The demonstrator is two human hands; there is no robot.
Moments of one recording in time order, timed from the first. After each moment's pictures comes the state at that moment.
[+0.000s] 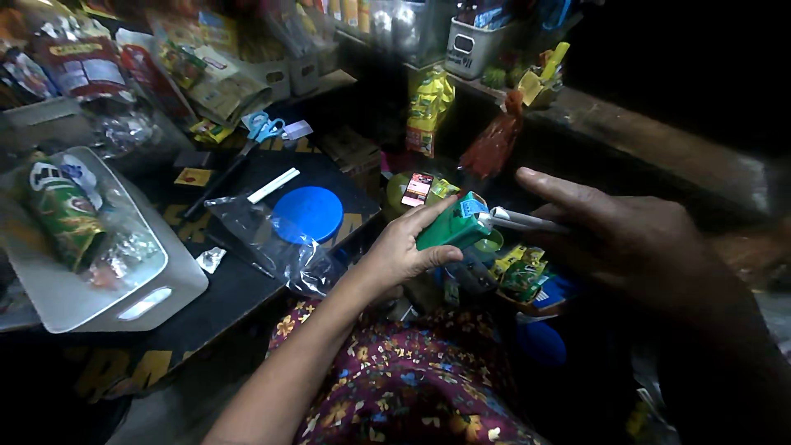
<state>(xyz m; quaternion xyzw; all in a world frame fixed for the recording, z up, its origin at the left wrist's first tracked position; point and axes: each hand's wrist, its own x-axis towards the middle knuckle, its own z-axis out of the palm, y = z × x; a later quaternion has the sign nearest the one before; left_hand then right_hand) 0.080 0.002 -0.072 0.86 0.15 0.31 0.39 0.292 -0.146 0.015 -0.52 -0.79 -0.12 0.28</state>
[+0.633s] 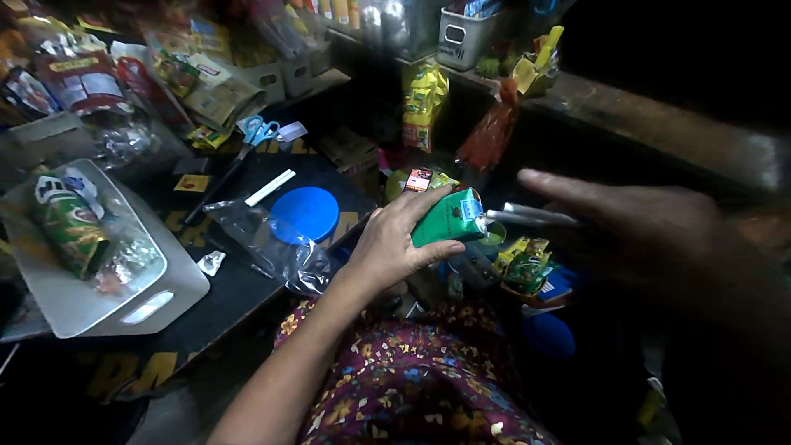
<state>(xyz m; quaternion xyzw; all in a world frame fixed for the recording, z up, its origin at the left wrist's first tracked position) 0.081 -0.002 -0.065 0.89 0.17 0.33 0.25 0.298 -0.160 0.015 -0.53 -0.79 -0.14 0.28</state>
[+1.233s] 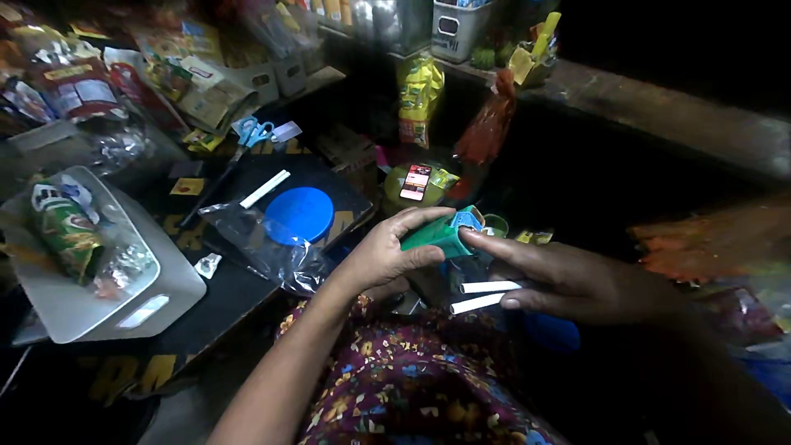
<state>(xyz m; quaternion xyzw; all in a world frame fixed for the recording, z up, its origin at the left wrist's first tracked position) 0.075 -0.008 -0.060 0.79 0.14 0.25 0.55 0.302 -0.148 -0.026 -0.39 -0.83 0.29 0.27</state>
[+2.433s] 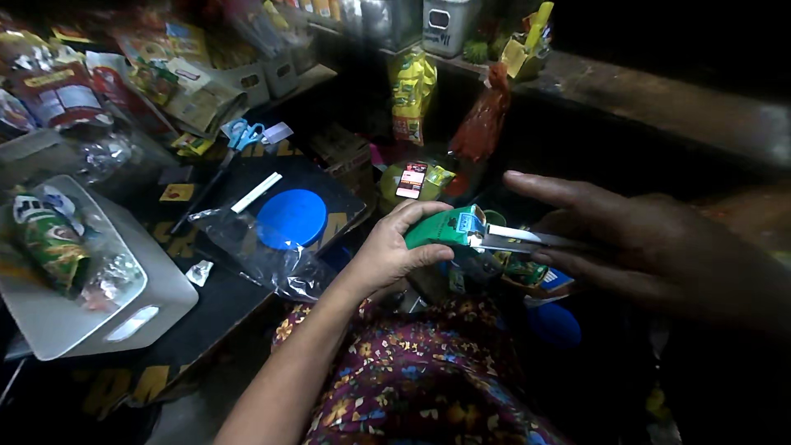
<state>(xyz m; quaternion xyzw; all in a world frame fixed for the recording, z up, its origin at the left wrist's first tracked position) 0.091 -0.007 -0.073 0.78 0.12 0.30 0.54 0.306 -0.166 0.012 -0.52 -0.80 0.07 0.31</state>
